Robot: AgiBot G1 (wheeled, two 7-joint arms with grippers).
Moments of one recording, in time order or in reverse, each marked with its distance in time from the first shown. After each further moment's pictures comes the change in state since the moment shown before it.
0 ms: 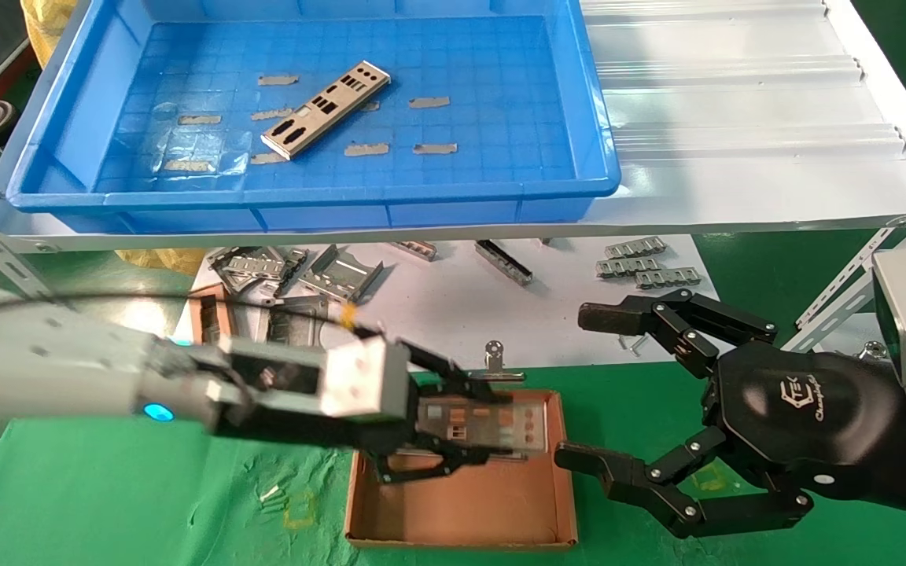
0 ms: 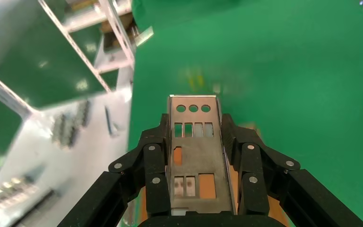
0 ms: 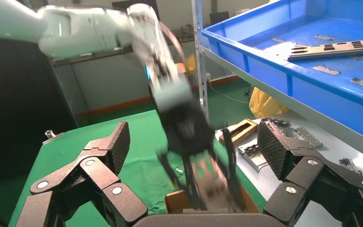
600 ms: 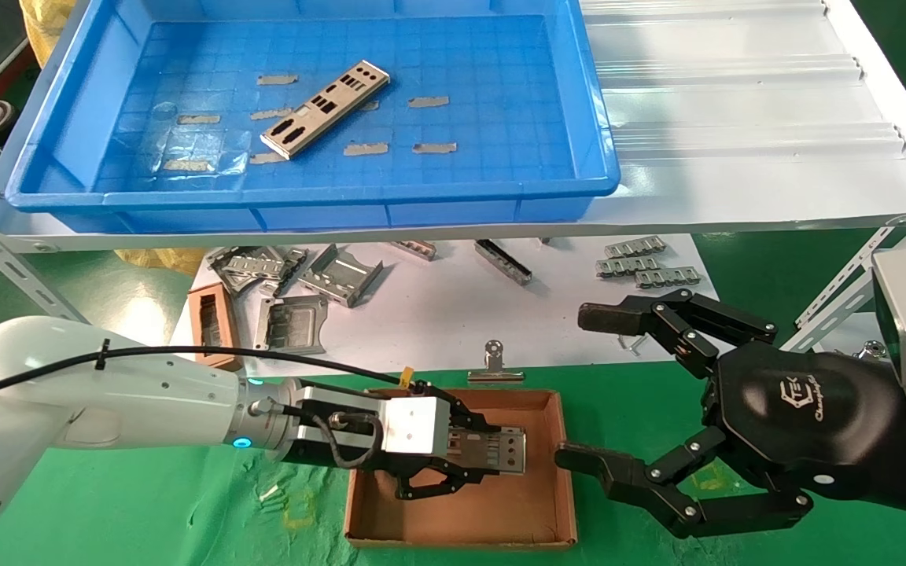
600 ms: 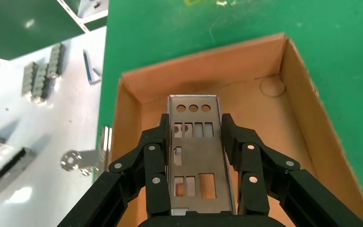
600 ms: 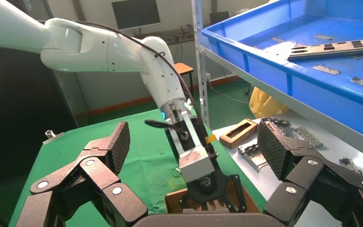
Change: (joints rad) left arm 0.049 0.156 0.054 0.235 0.116 -0.110 0.227; right arm 0.000 0.000 0.000 0.000 0.000 0.000 0.000
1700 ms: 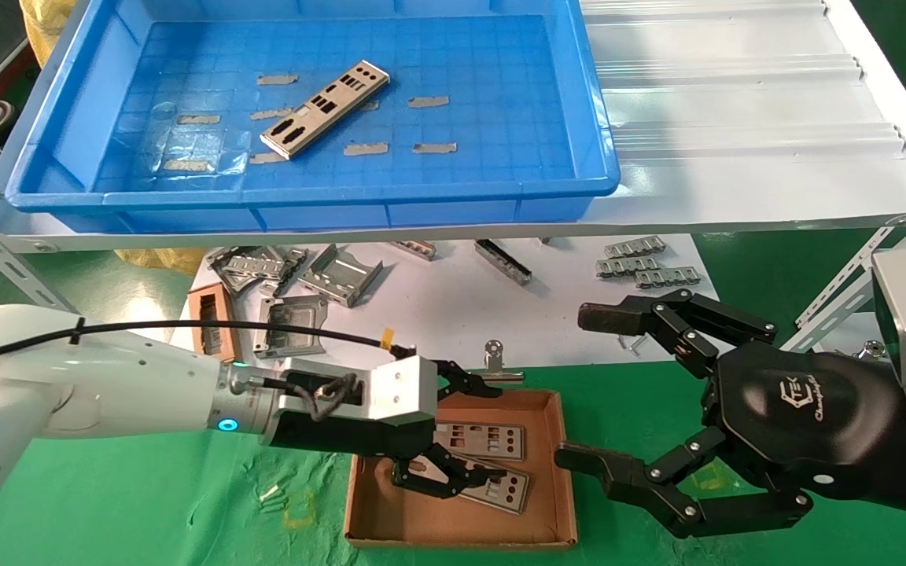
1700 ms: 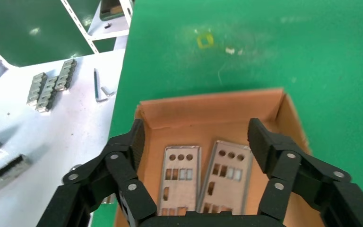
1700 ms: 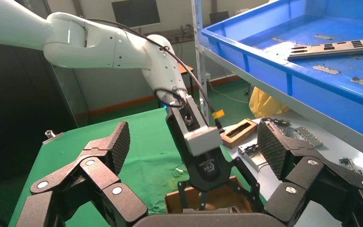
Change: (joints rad) left arm -0.041 0.031 -0.055 0.213 -0.114 0.150 -0.019; right arm 0.000 0.000 0.000 0.000 0.000 0.000 0.000
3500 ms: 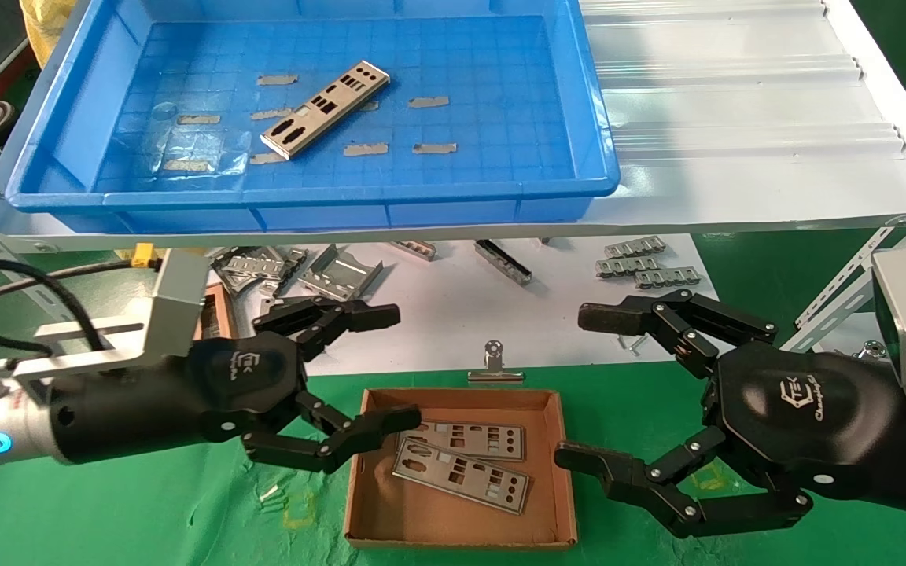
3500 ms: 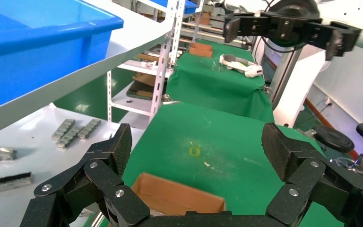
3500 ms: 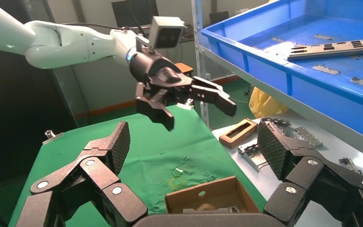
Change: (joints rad) left arm 0.230 -0.330 -0.318 -0.364 -0.300 0.175 -0.424; right arm 0.000 0.000 0.000 0.000 0.000 0.000 0.000
